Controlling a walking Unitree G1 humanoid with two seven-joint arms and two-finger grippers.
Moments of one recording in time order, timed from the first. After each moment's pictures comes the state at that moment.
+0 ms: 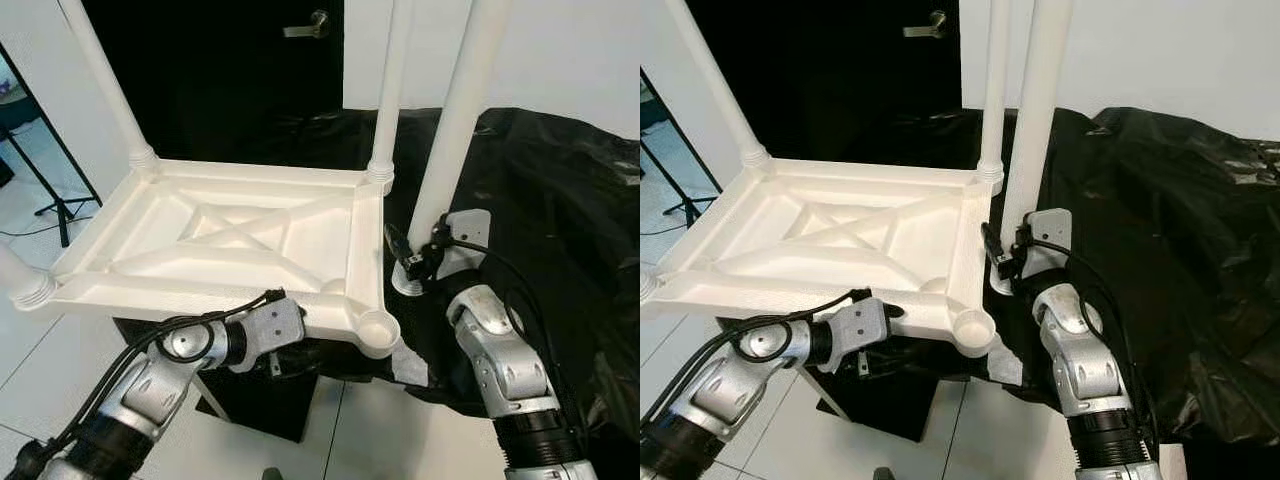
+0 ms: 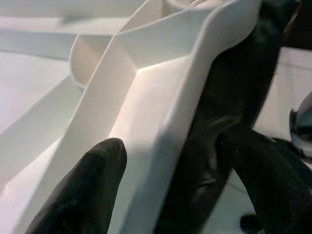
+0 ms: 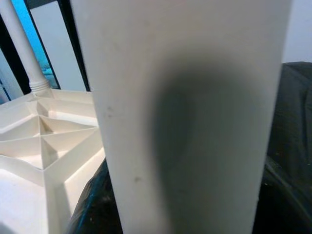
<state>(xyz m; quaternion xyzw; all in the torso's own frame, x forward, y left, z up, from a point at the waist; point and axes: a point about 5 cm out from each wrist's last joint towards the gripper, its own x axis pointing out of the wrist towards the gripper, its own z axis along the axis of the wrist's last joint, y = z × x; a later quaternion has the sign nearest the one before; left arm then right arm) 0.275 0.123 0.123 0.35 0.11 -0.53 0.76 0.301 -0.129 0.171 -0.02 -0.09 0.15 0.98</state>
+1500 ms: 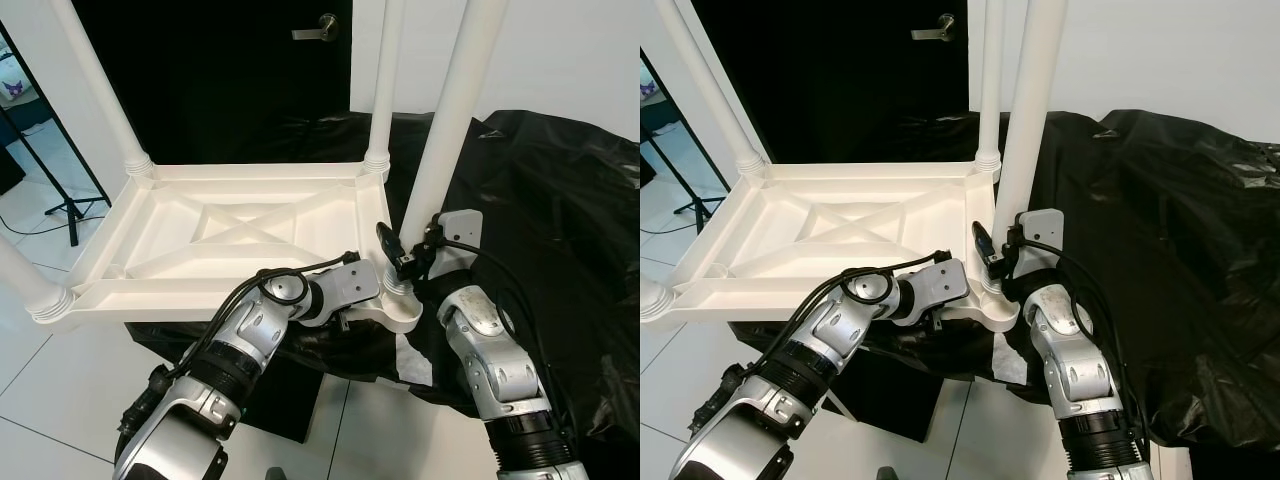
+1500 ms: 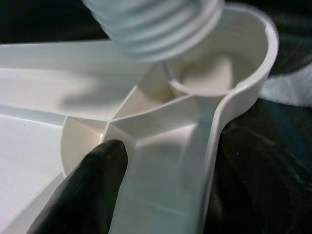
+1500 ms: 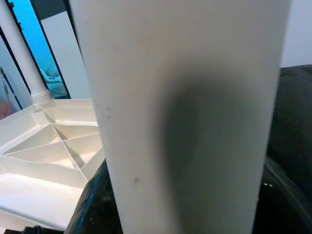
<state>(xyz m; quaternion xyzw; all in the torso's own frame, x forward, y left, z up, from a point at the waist) 0.317 0.041 0.134 0.33 0.11 -0.53 0.77 0.295 -0.120 0.171 0.00 -0.10 0.15 0.98</state>
